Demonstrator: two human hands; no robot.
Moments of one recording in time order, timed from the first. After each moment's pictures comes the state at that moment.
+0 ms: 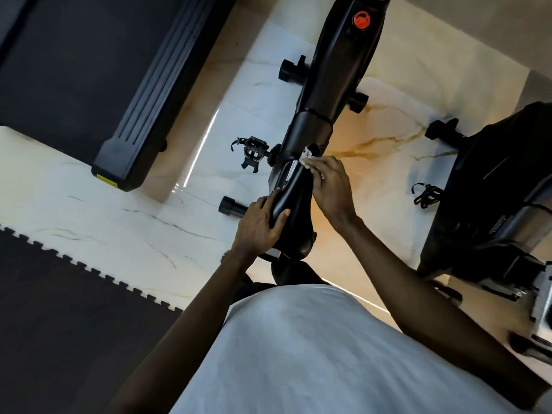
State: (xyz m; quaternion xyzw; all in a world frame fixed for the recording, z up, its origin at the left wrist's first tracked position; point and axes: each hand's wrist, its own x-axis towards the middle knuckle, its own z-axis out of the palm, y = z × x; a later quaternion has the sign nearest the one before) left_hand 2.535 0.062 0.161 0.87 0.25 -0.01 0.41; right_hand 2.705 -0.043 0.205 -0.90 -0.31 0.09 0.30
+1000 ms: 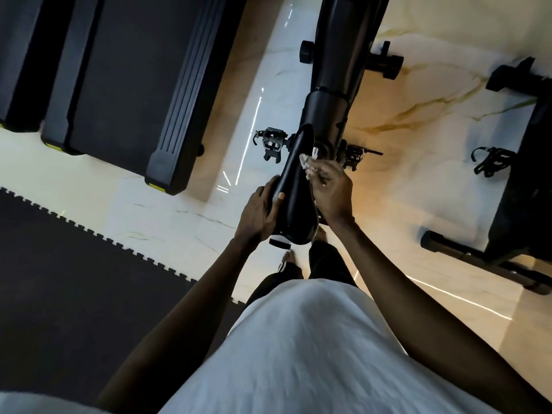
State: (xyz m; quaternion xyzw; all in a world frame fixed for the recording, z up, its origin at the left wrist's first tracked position) left_hand 2.542 0.061 0.168 0.89 0.25 -0.05 0.39; right_hand 2.674 -0.077 0.176 -0.82 -0.13 0.16 0.53
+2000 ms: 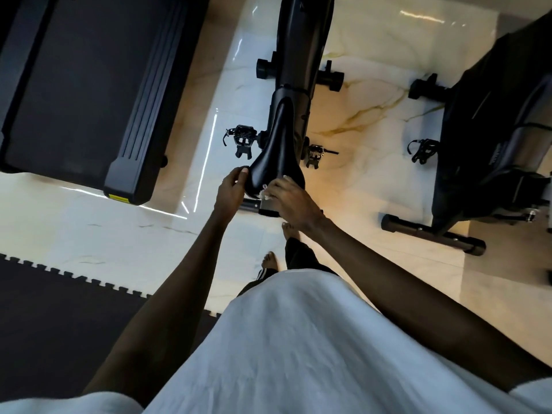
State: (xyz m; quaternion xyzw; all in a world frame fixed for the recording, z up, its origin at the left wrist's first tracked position) left_hand 2.485 0.084 0.155 0.73 0.35 -0.03 0.58; right_hand 2.549 -0.094 0.177 -0.84 -0.46 0.10 0.27
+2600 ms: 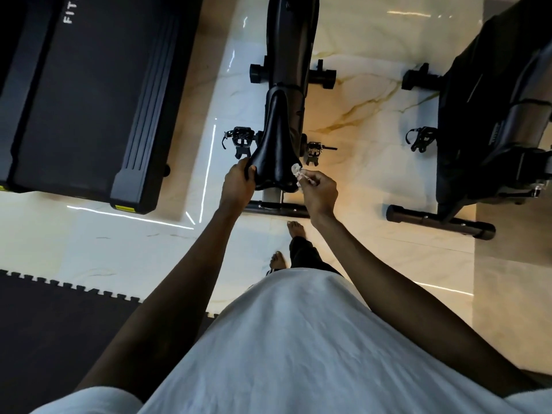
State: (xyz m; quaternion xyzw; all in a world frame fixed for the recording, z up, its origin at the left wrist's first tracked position) left_hand 2.489 0.074 0.159 0.87 0.27 -0.02 0.41; right_hand 2.532 -0.118 0.174 -0.81 0.14 0.12 0.56
